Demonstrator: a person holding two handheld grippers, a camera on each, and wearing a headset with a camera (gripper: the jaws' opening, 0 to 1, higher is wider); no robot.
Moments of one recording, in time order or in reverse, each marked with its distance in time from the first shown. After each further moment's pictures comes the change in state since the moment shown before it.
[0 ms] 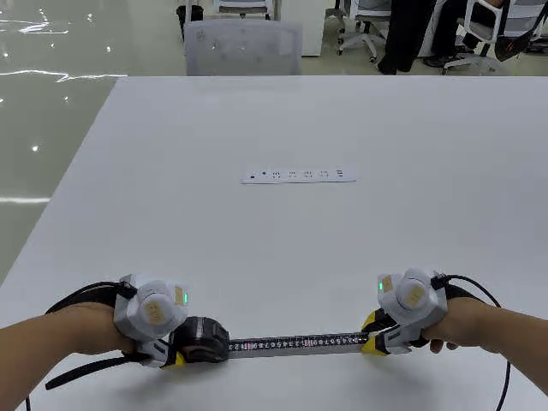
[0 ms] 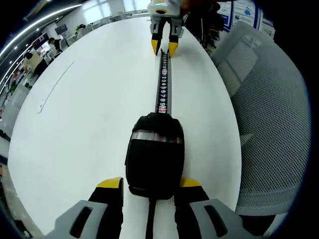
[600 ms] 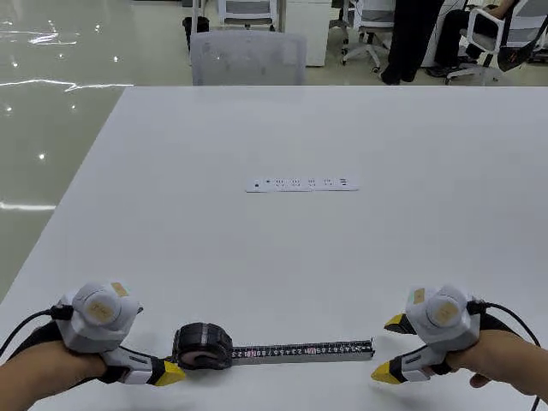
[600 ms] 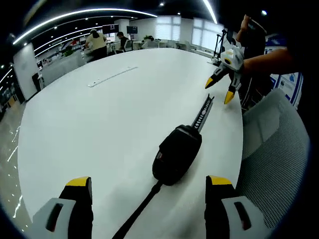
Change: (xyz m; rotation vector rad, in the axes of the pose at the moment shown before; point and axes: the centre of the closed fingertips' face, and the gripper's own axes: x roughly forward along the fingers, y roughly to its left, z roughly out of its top) left arm -0.046 0.013 -0.014 -0.463 -0.306 0.157; right arm -0.034 0.014 -0.012 0.201 -0.118 -0.077
